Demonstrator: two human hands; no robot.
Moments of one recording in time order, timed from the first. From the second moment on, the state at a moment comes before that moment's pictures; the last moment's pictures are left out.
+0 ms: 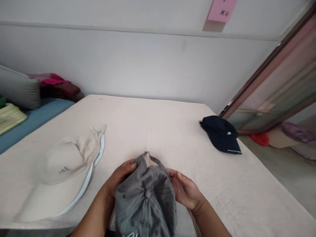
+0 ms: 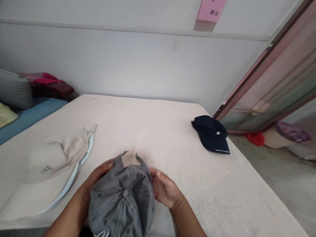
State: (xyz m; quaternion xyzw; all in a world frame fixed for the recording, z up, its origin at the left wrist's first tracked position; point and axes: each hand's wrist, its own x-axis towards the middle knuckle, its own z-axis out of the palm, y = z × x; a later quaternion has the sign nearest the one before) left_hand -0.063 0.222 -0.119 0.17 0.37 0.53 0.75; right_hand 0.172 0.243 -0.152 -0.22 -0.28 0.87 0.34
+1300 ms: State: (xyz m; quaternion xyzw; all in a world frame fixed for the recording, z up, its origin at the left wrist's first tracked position) left_hand -0.016 0.241 -0.146 0.21 0.43 0.48 0.73; right_hand 0.146 0.276 -0.160 -0.35 -0.46 0.74 0.33
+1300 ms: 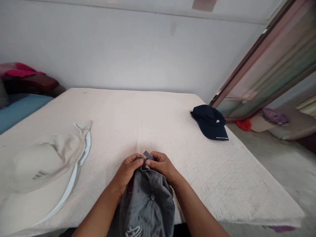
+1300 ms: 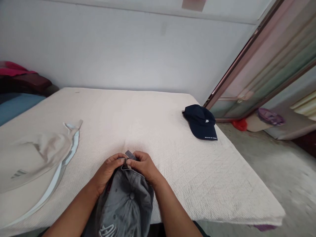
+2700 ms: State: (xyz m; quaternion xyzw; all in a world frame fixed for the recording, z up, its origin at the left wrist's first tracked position) left_hand -0.015 0.241 -0.145 0.14 0.39 0.49 0.77; right_hand 0.150 0.271 -0.152 -0.35 -0.38 0.79 0.32
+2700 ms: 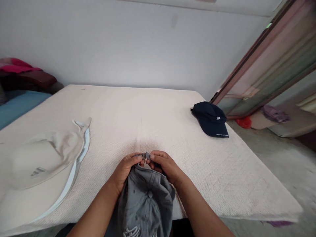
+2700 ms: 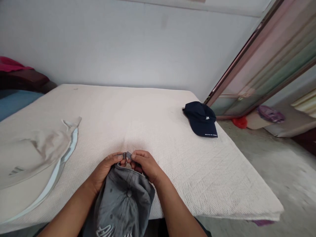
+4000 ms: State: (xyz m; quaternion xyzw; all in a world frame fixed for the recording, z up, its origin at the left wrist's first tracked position) left_hand -0.018 0.237 -0.149 0.22 0.43 0.40 0.78; right_hand 0.159 0.272 -0.148 -0.28 -0.51 0.75 0.30
